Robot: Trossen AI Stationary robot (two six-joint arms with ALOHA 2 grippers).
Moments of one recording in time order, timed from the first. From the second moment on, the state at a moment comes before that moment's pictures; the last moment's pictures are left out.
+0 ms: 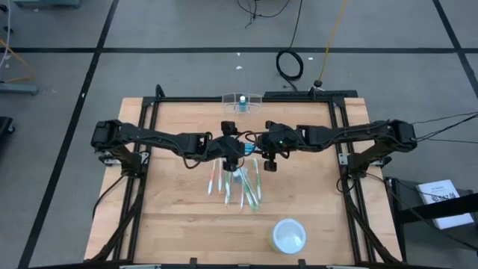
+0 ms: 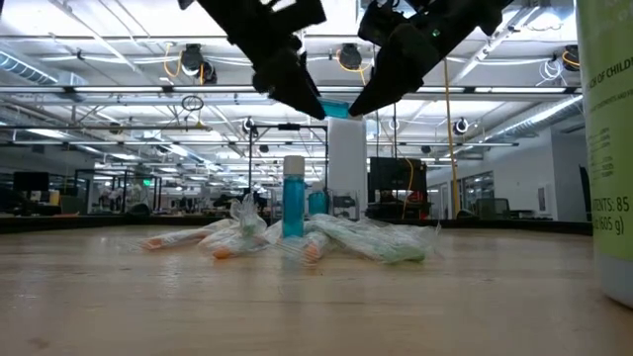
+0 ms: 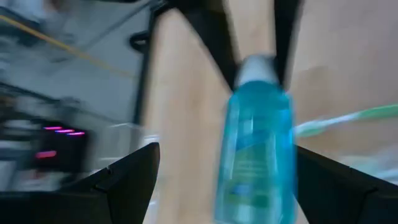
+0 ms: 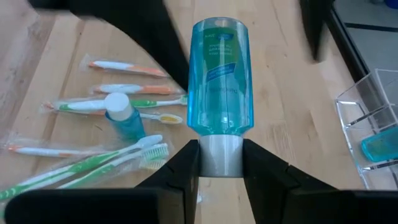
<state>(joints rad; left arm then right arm) -0.03 1.65 1.21 -0.28 -0.49 0.42 -0.08 1.44 1.01 -0.23 0.05 -0.11</state>
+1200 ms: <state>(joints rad) -0.10 1.70 1.21 -0.18 -0.75 0.61 -0.09 1.44 1.01 -0.16 0.11 -0.09</state>
